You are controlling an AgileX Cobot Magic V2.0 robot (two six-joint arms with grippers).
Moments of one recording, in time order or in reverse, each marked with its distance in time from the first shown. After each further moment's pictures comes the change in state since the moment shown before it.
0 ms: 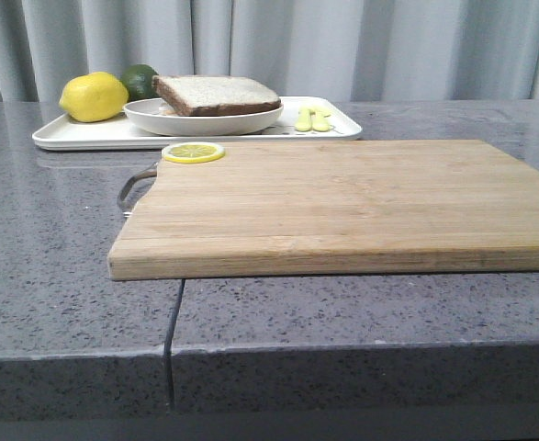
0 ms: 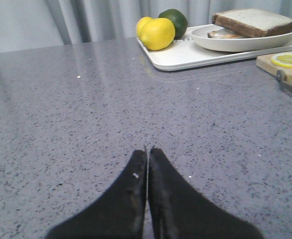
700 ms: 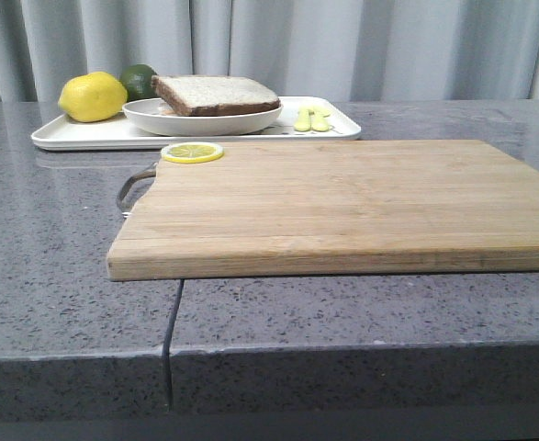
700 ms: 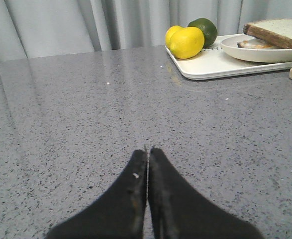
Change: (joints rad) left arm 0.081 -0.026 0.000 0.000 -0.003 0.000; right arm 0.000 0.000 0.000 0.000 -0.002 0.000
